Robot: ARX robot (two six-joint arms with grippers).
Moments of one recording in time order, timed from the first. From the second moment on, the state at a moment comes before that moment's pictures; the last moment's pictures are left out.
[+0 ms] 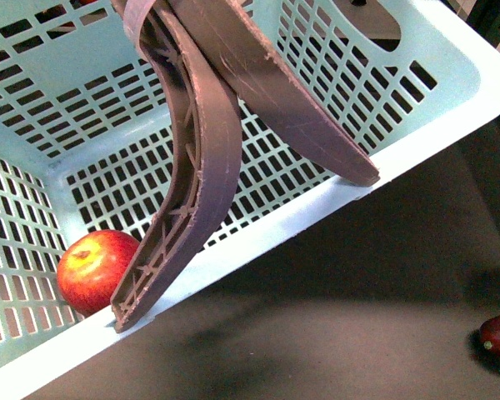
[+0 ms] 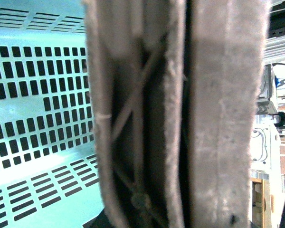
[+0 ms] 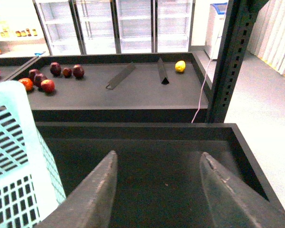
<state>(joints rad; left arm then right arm) -0.45 1.38 0.93 -0.03 0.16 -0.99 0.18 0.93 0.38 0.54 0.17 0.03</state>
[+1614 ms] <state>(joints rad) -0.45 1.38 0.93 -0.03 0.16 -0.99 0.00 0.25 0.02 0.25 0.00 0.00</state>
